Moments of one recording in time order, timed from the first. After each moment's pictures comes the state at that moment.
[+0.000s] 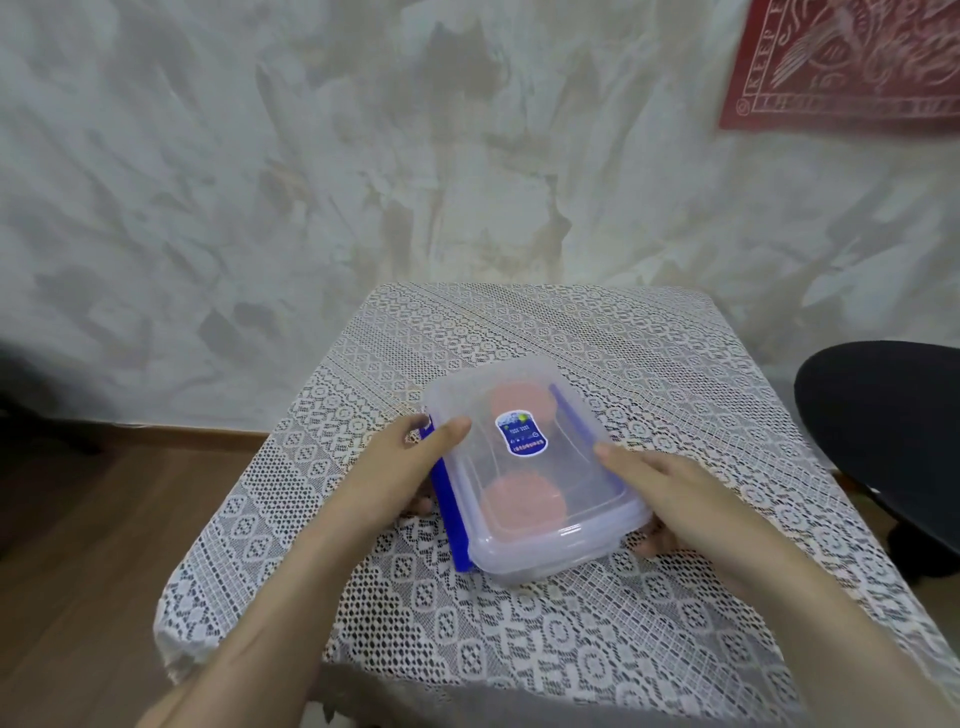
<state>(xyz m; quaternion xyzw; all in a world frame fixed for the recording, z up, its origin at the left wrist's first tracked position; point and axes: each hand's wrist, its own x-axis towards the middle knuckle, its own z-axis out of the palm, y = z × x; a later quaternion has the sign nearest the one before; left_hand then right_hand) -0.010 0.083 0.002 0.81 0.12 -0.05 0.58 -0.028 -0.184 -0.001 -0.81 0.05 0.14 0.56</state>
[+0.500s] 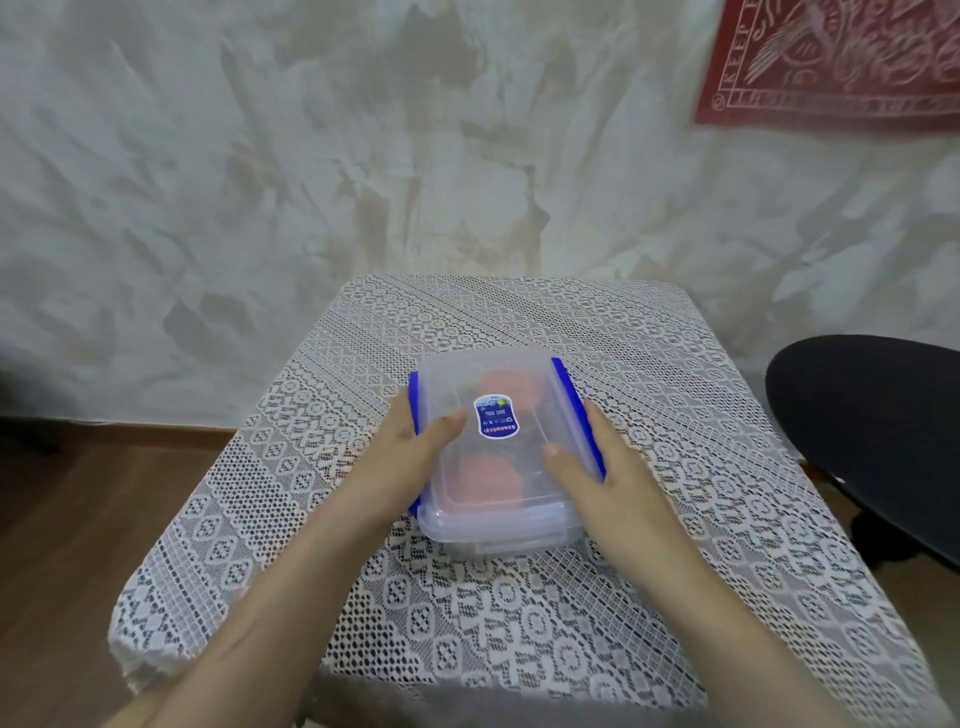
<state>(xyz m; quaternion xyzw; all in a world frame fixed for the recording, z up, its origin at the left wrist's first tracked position) -0.008 0.057 0.005 0.73 0.03 -0.03 0.68 -0.043 -0.146 -0.005 -0.80 -0.02 -0.01 0.60</state>
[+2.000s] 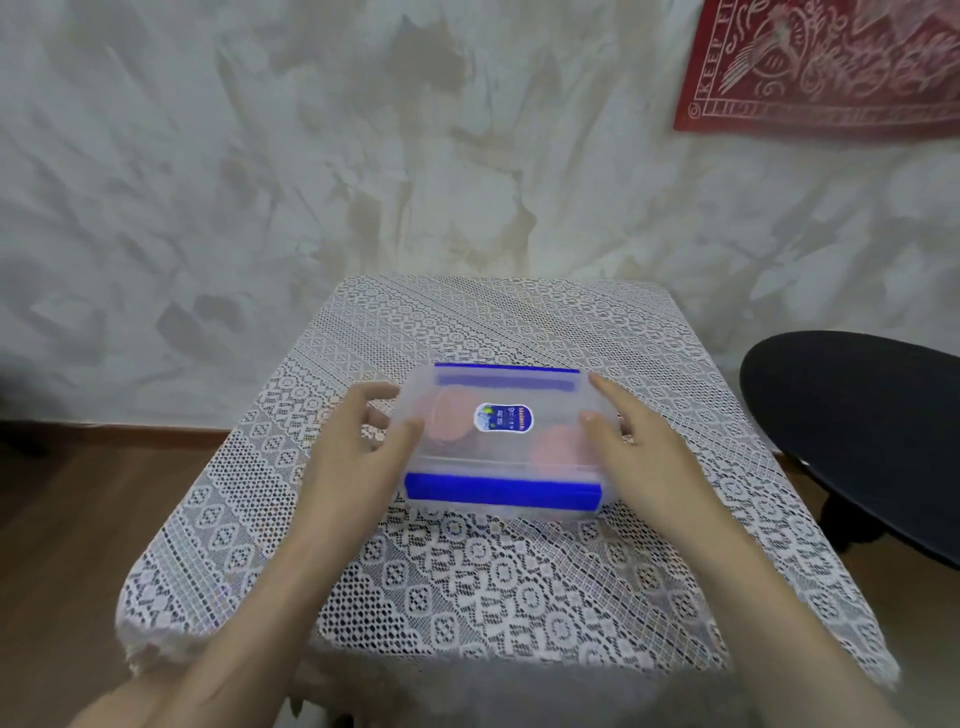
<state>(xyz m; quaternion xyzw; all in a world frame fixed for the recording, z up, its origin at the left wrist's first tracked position) -0.034 0.077 -0.003 0.84 0.05 0.14 0.52 -0.030 -0.182 0.006 -0.89 0.03 -0.05 0.45</state>
